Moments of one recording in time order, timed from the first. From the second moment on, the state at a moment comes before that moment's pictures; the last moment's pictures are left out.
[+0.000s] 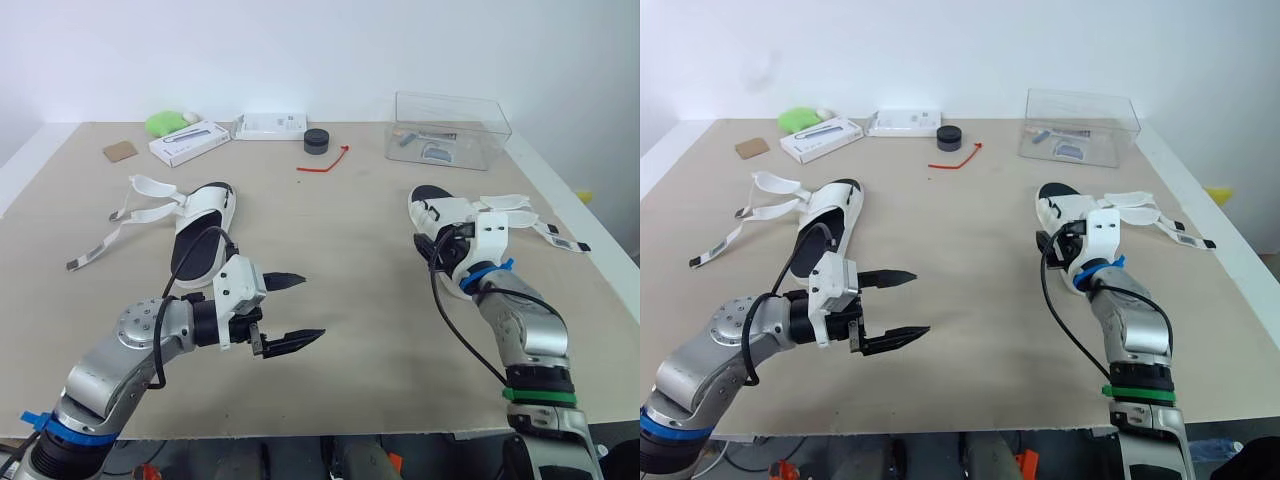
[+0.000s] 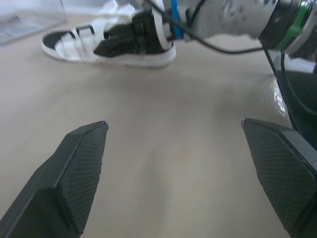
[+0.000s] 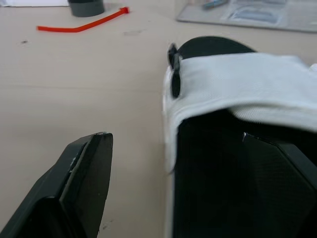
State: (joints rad) left arm -0.19 0.60 -0.10 -0.56 -0.55 0.50 -0.85; right arm -0.48 -0.42 -0.19 0.20 0.29 0.42 0.30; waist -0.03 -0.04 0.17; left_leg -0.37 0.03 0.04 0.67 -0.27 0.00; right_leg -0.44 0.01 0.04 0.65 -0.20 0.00
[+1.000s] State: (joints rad) left arm -0.07 0.70 0.03 -0.53 -0.53 0.40 -0.92; right arm -0.36 -0.65 0.10 0.01 0.34 0.18 1.14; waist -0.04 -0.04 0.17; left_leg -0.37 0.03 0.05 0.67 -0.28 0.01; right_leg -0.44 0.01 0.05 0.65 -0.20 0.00
